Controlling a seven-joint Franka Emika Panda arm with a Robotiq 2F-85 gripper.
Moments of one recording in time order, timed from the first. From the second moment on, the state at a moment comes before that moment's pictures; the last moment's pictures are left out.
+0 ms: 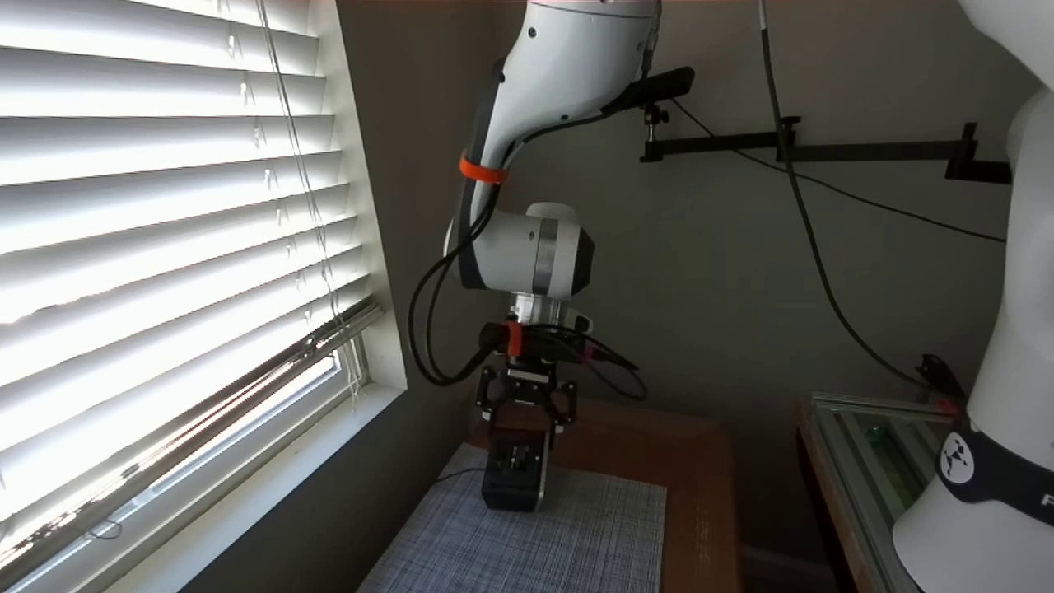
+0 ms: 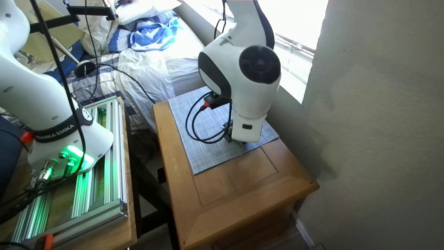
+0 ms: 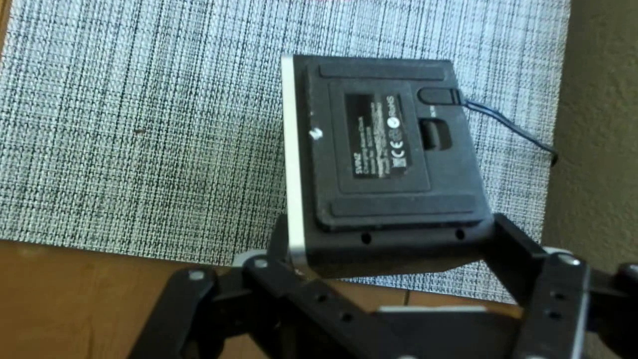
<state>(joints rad) -0.12 0.60 -0.23 -2.24 1.00 2.54 0.16</state>
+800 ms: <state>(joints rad) 0.19 0.49 -0.30 -2.49 0.82 3.02 0.45</state>
